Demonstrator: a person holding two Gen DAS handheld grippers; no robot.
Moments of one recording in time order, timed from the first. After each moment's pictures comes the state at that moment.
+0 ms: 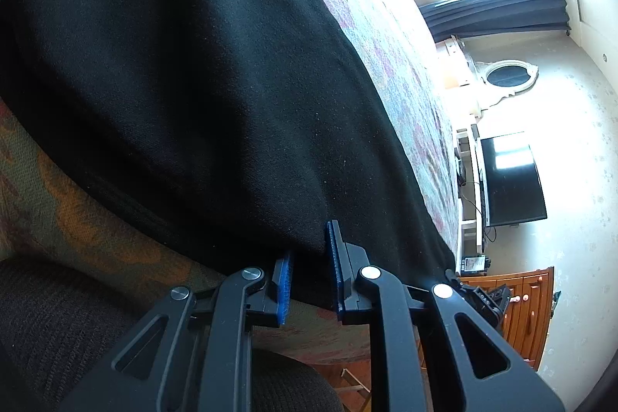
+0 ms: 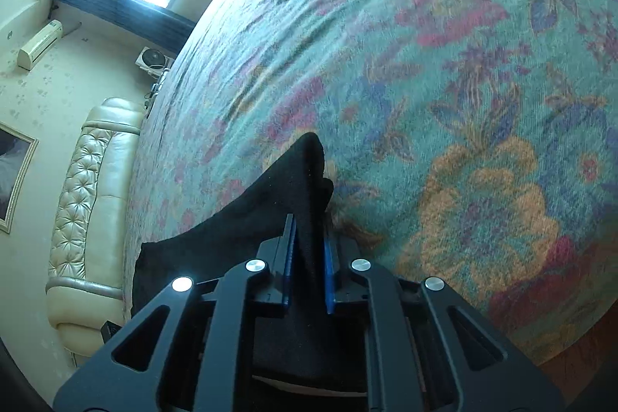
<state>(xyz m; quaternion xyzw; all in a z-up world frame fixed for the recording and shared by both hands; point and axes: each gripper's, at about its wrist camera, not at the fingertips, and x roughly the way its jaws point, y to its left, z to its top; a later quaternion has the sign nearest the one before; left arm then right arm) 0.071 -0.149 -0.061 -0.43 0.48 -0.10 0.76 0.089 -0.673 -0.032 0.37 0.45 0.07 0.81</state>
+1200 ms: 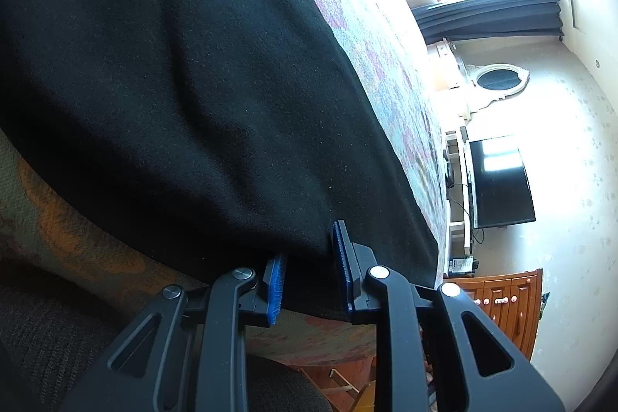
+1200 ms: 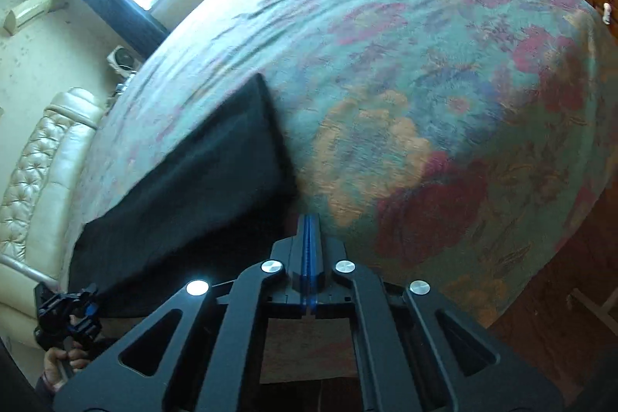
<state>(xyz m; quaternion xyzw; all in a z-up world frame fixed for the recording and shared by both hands) 0.073 -0.141 -0.070 -0.45 0.47 -0.12 0.75 0.008 -0.671 -0.066 0.29 0.44 -0.03 0.85</state>
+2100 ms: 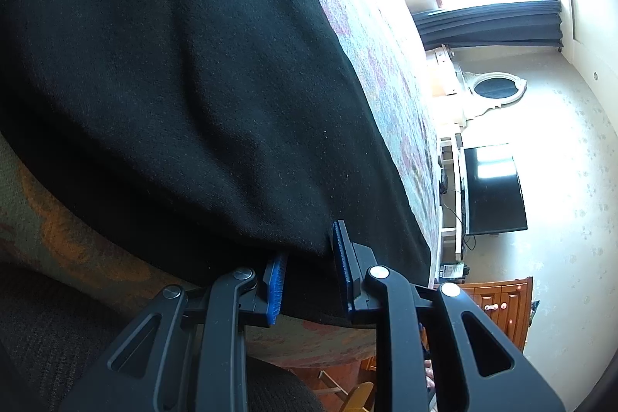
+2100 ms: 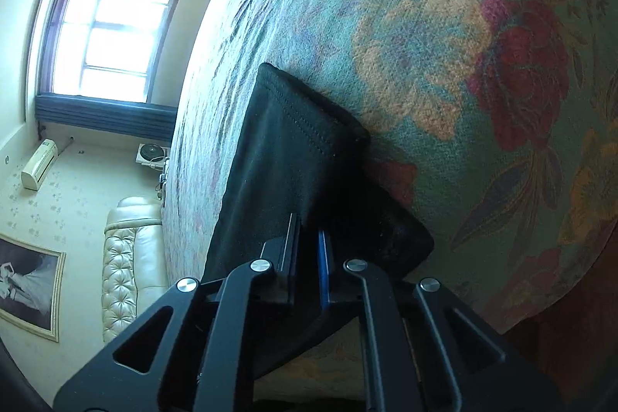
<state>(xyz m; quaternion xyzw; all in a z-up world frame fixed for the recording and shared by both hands) 0.077 -0.121 -0.073 -0.46 0.47 -0.12 0.74 0.013 -0.624 -0.092 0.55 0.37 -0.02 0.75</state>
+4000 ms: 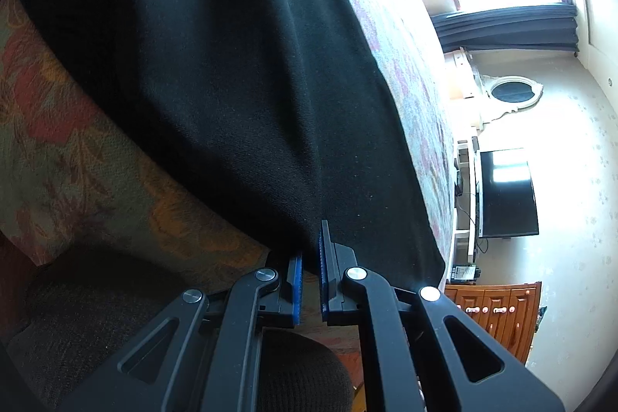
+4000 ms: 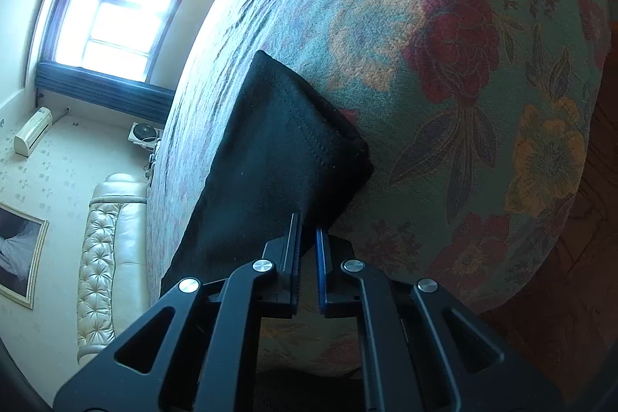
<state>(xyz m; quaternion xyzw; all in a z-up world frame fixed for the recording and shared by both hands) 0.052 -0.089 -0.067 -0.45 0.49 -0.09 0.74 -0.034 -0.618 -0.082 0.50 0.38 -0.02 0.77</state>
